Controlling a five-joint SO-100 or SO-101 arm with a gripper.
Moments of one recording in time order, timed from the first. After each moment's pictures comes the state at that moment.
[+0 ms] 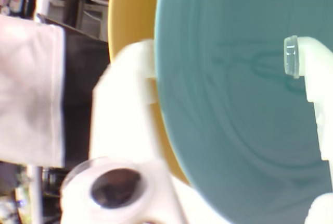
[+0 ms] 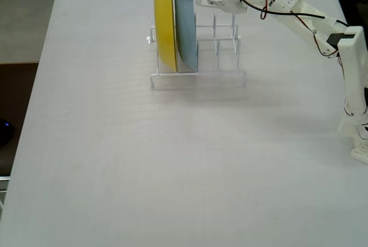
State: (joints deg) arm 27.4 69.8 39.3 45.4 -37.6
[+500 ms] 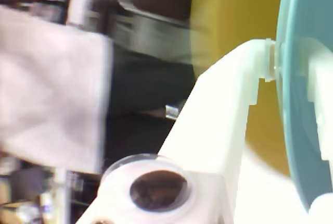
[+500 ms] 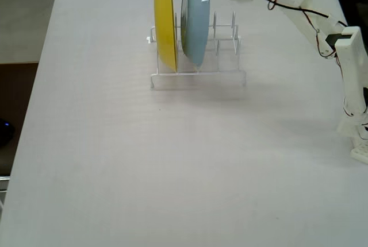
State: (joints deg) arm 27.1 69.3 21.1 55.8 -37.1
